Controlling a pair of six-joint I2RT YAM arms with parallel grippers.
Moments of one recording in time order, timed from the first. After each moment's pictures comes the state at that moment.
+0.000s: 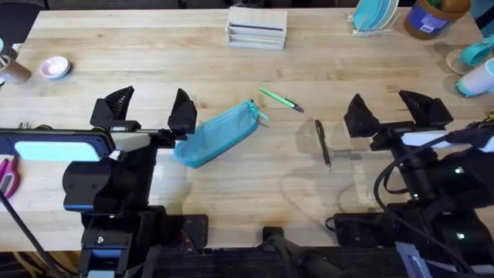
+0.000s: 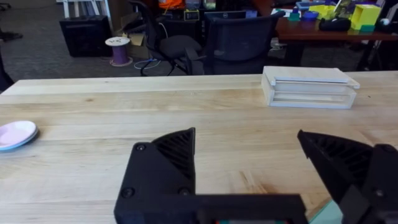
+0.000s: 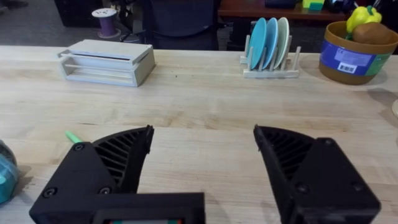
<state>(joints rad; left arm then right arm) -0.01 0.00 0.01 -0.02 0.01 0.00 0.00 0.00 0.01 -0.10 -0.04 0.00</state>
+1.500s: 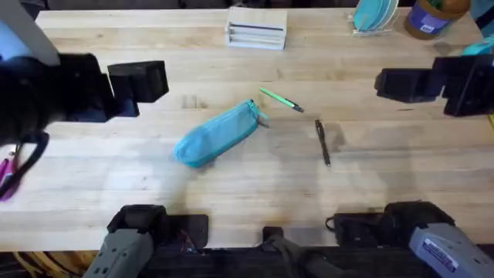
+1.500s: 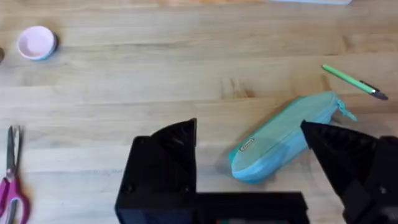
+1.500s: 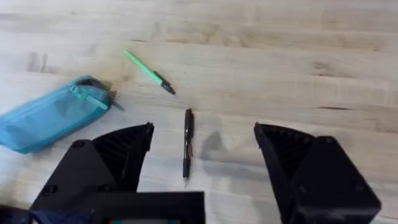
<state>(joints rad) -0.01 0.74 1.17 -1.12 0.01 0.00 0.00 0.80 1.09 -1.08 -0.17 0.02</state>
